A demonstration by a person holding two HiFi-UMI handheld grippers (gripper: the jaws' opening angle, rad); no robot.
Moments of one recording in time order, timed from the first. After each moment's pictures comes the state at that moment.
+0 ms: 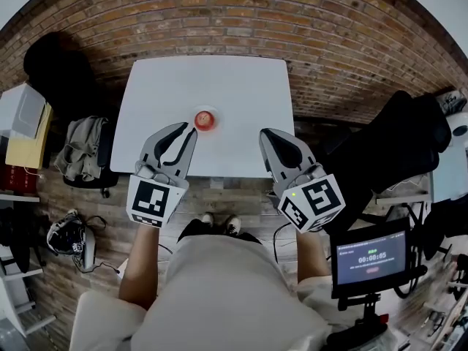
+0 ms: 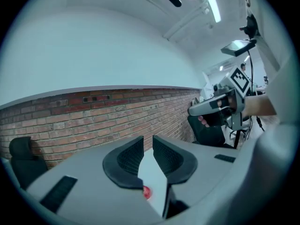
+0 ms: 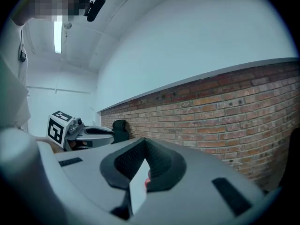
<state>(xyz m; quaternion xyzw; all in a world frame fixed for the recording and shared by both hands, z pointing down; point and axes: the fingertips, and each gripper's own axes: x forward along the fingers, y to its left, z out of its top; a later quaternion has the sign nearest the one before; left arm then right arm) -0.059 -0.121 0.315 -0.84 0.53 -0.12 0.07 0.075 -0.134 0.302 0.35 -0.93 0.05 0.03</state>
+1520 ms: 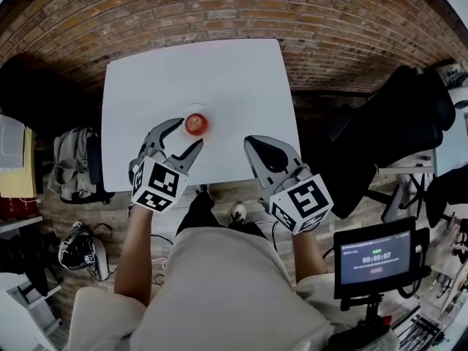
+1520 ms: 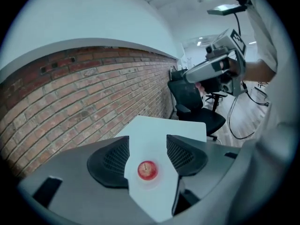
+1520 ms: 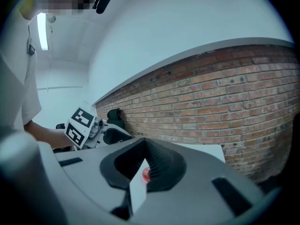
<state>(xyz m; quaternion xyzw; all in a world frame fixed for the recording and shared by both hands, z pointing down) -0.069 -0.212 0.446 -0.86 0.38 -0.34 0.02 0.039 -0.186 0.374 0.36 -0.92 0.11 0.08</state>
